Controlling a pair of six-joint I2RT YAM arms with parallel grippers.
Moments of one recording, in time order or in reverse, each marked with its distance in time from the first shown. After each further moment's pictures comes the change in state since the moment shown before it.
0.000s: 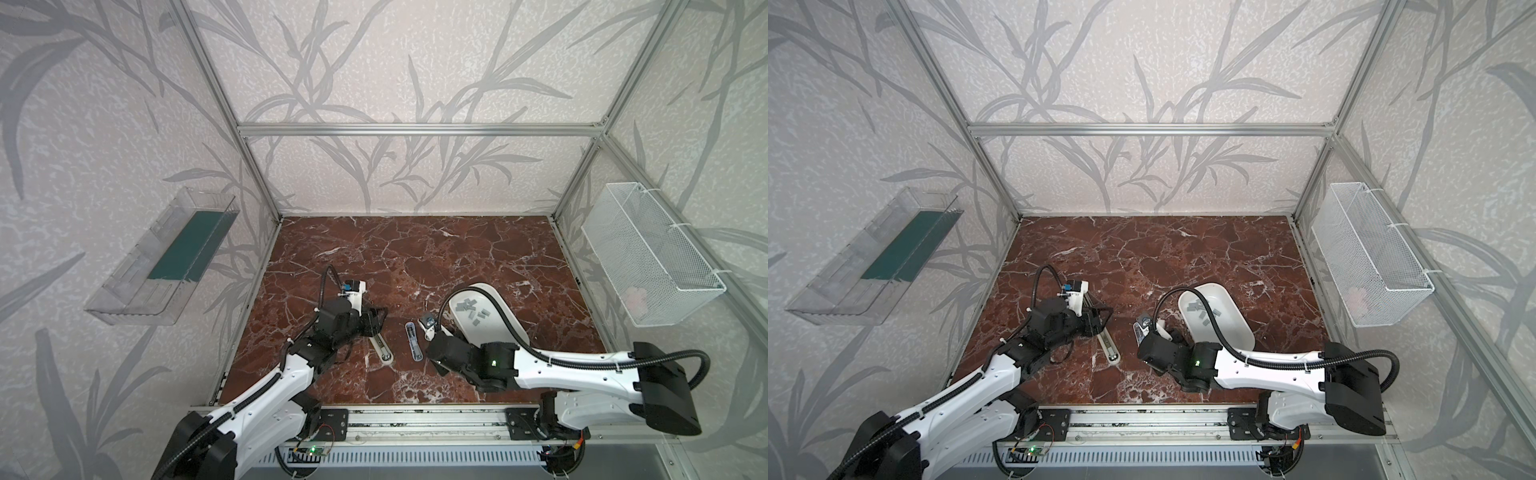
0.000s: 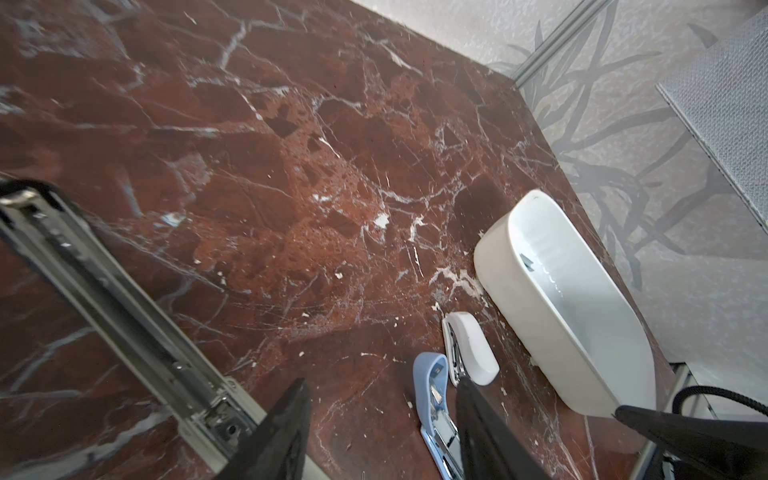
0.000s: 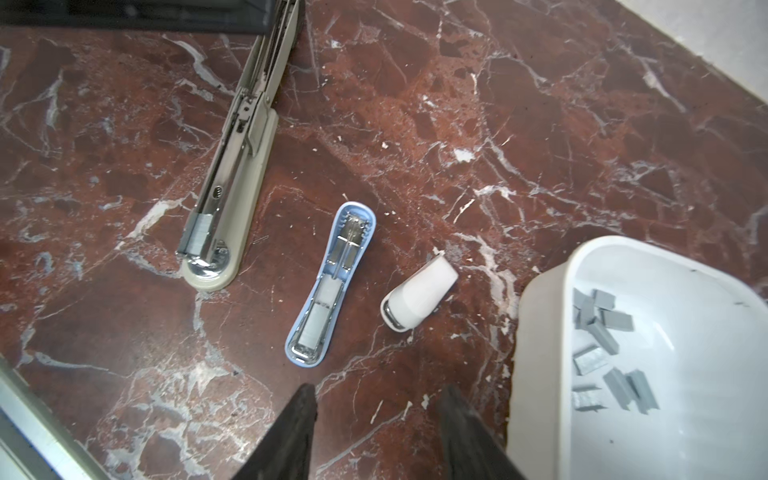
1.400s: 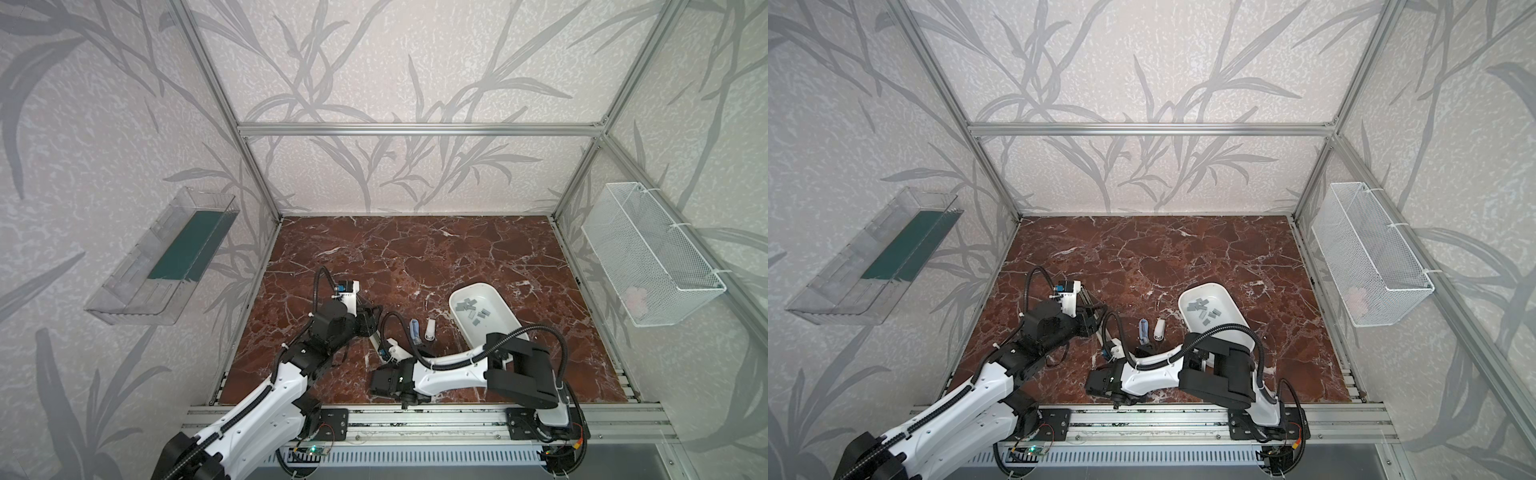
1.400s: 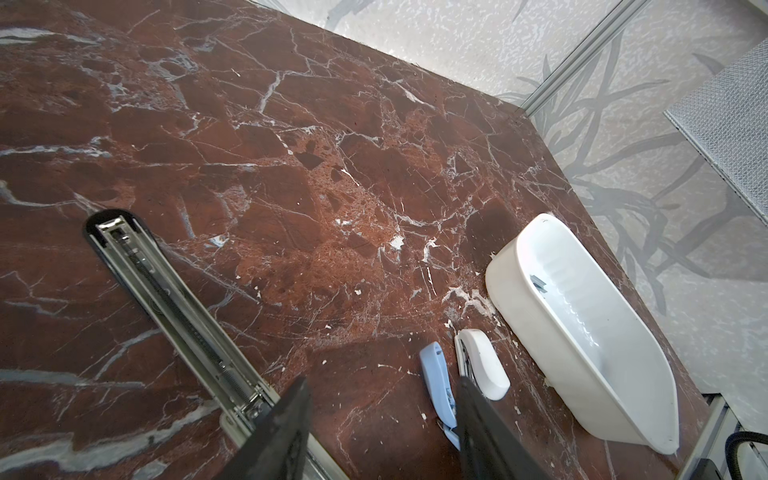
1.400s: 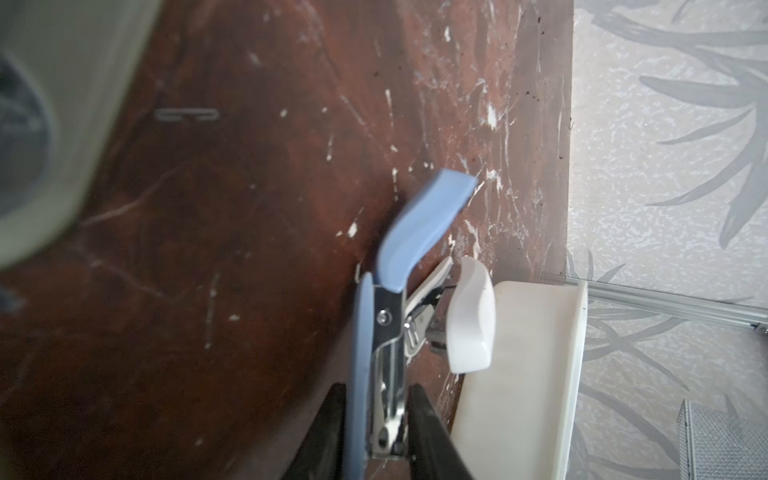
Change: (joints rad) left arm -0.005 -0.178 -0.017 -0.089 -0.138 0.019; right arm 0.163 0.772 0.505 -0.507 0.416 0.003
